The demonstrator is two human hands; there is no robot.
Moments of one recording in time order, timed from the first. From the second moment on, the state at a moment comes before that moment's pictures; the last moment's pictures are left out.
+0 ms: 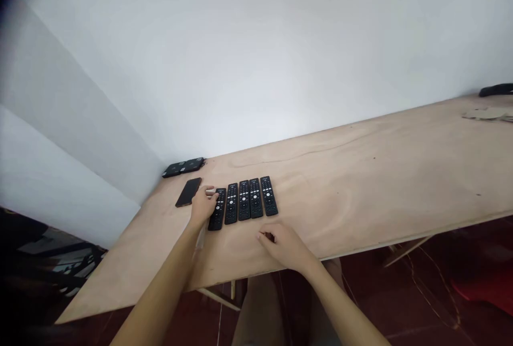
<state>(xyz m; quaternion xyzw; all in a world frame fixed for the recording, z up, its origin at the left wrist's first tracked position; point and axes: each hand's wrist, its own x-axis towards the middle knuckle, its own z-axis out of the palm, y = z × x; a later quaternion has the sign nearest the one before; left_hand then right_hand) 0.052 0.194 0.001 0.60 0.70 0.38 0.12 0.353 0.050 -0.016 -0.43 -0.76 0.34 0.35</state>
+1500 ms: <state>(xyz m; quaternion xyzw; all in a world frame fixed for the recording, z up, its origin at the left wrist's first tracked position) -0.001 0.032 -0.029 0.62 0.66 0.42 -0.07 0.239 0.039 -0.018 -0.39 -0.89 0.04 0.25</state>
